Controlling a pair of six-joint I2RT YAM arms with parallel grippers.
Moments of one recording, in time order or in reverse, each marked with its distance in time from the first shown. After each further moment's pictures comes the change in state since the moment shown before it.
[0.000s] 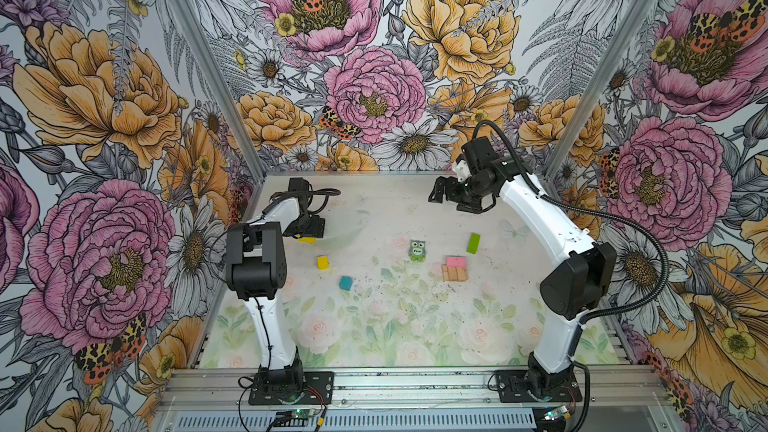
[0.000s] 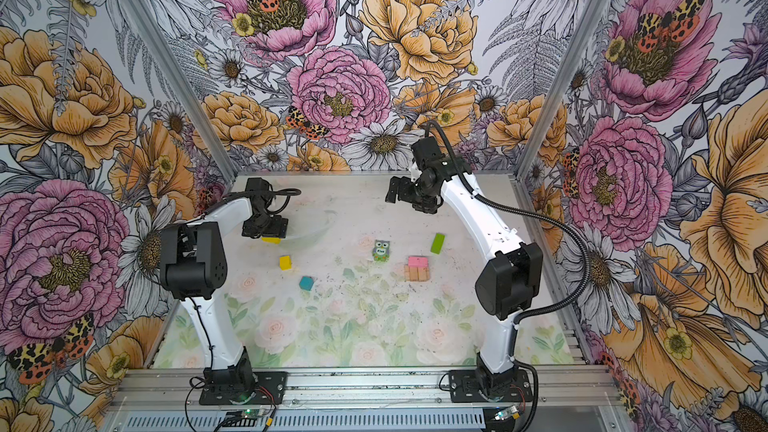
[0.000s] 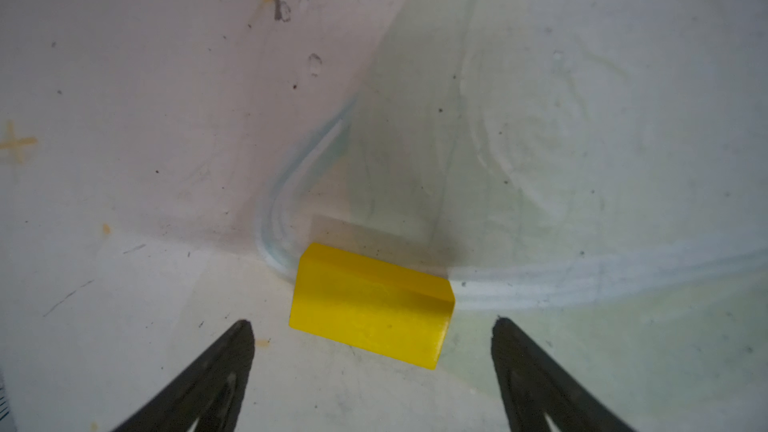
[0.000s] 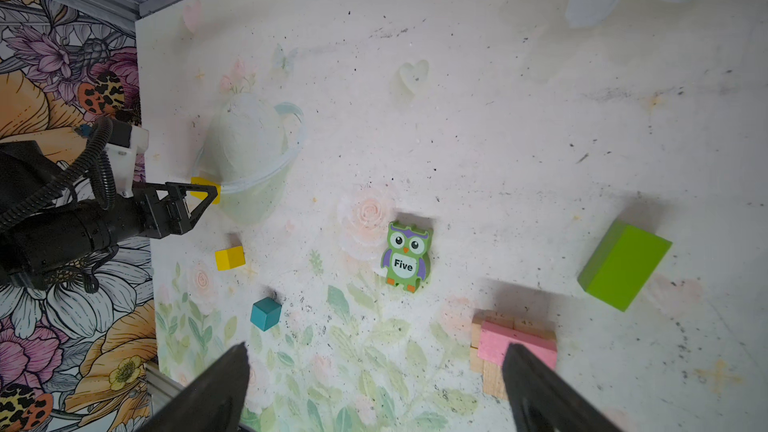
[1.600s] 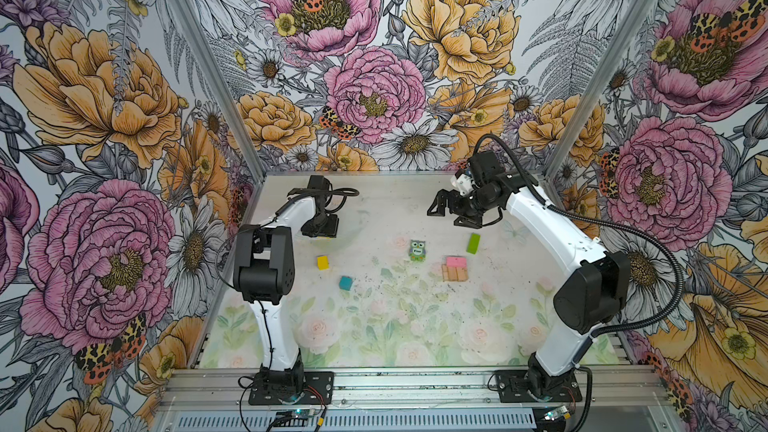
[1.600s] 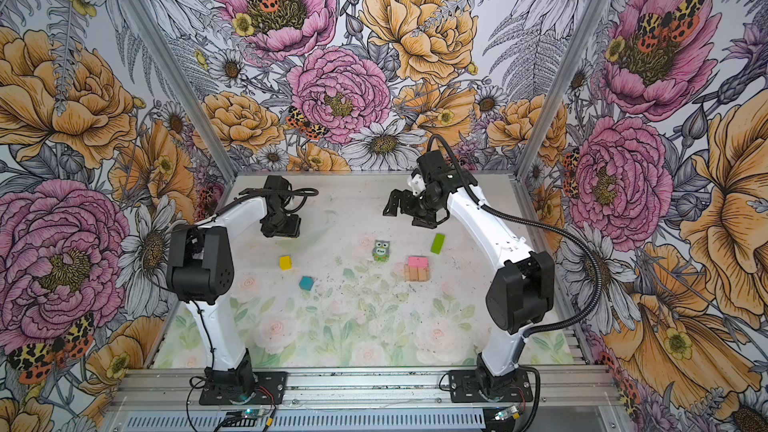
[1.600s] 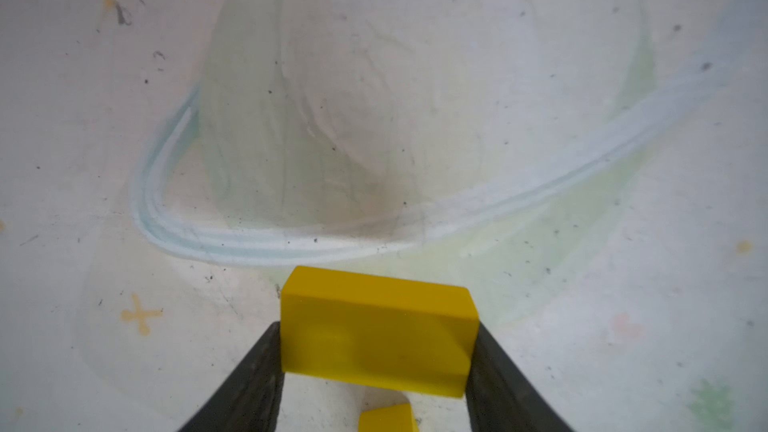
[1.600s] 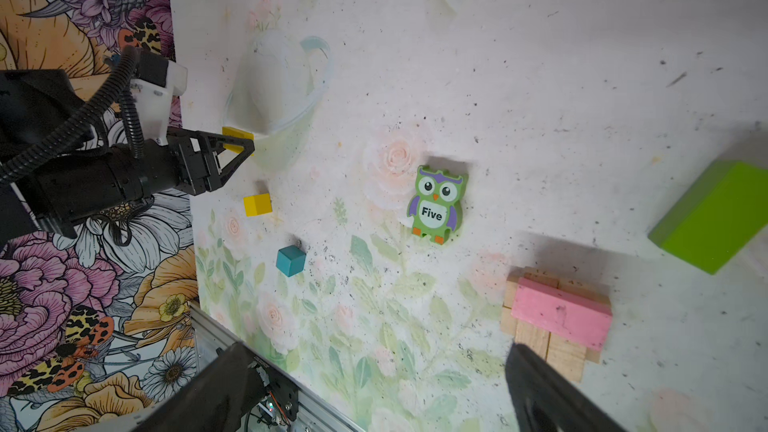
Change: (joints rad) left arm -0.156 -0.069 0.023 -0.091 0.043 -0.096; right arm -0.027 -0.145 -0.247 0.085 -0.171 -0.013
